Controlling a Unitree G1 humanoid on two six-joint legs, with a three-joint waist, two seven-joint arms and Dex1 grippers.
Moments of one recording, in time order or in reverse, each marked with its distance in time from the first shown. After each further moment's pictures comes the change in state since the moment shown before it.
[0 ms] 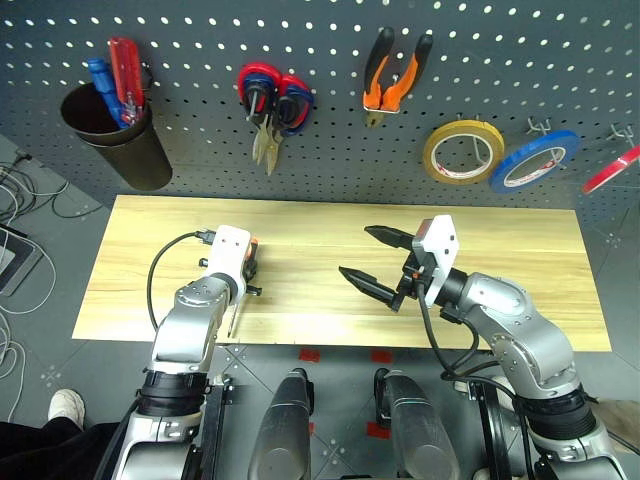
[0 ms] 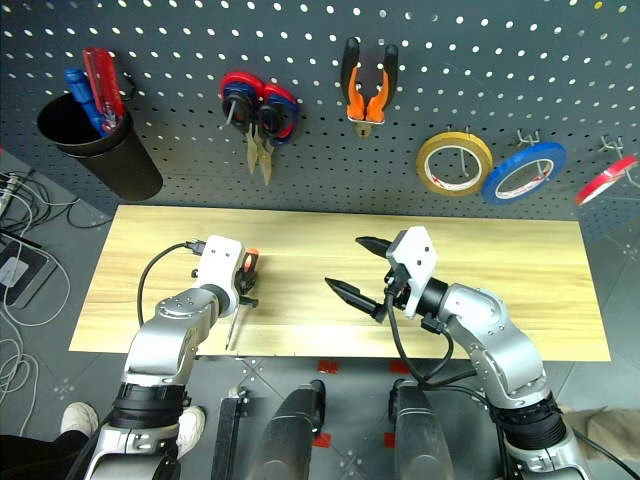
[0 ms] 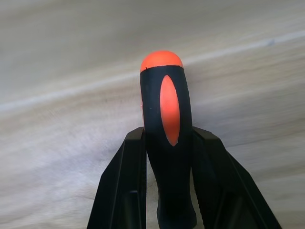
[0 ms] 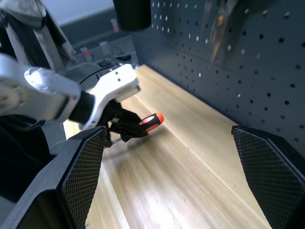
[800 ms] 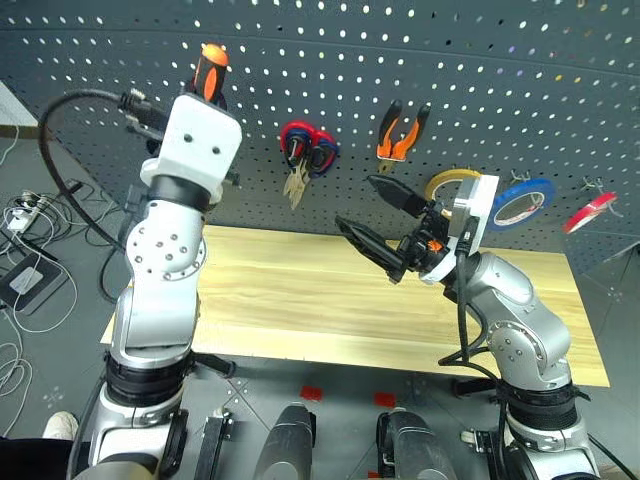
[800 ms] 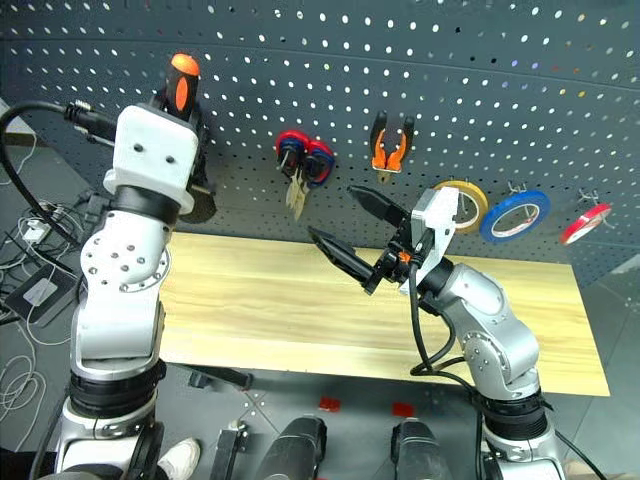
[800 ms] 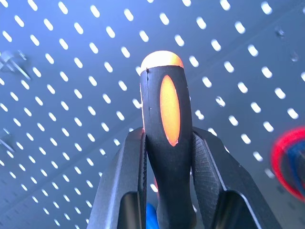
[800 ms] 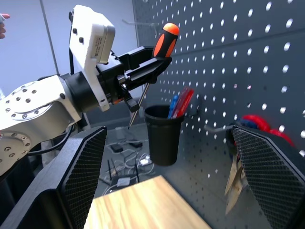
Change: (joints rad) left arm -0.294 0.105 -0.023 -0.261 0.271 -0.346 0.148; right arm -0.098 0.161 -0.078 -0.022 0.138 -0.061 -0.054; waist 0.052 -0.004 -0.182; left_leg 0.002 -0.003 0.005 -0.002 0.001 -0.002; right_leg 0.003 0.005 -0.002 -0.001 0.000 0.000
